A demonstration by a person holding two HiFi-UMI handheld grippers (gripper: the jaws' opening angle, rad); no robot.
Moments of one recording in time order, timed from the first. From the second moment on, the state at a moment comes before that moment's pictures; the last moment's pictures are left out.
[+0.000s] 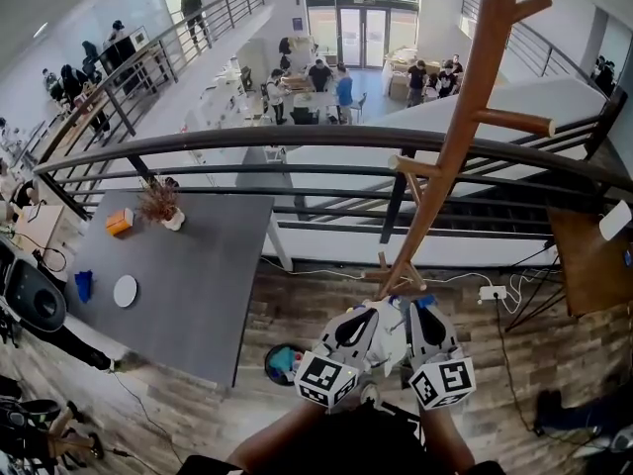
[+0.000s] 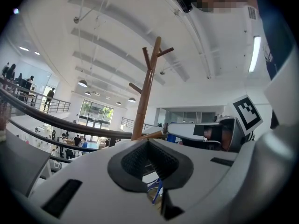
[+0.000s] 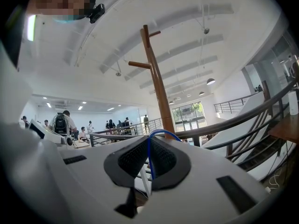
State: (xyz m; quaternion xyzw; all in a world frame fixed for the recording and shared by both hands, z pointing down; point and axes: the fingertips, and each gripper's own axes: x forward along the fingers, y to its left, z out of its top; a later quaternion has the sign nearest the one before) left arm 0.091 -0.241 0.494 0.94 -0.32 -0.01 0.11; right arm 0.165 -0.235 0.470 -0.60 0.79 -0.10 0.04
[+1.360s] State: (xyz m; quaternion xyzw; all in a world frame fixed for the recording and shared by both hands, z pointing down) left arm 0.085 -0.270 0.501 0.93 -0.34 -0.01 0.11; right arm 0.147 -0.271 0.498 -0.58 0.80 -0.14 0.03
